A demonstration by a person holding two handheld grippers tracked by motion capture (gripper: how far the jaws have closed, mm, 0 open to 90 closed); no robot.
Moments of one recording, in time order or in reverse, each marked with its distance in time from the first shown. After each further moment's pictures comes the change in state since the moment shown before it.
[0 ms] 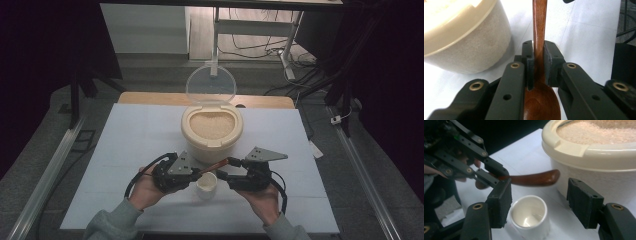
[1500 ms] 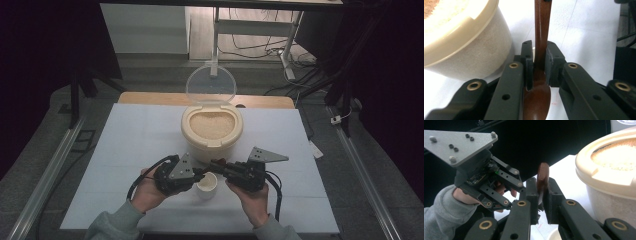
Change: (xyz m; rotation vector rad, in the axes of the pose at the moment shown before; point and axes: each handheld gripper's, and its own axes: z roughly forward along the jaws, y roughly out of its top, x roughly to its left) left arm -0.006 0.002 -0.001 -0.052 0.015 0.003; right arm 0.004 -0.001 0.008 -0.221 0.250 0.094
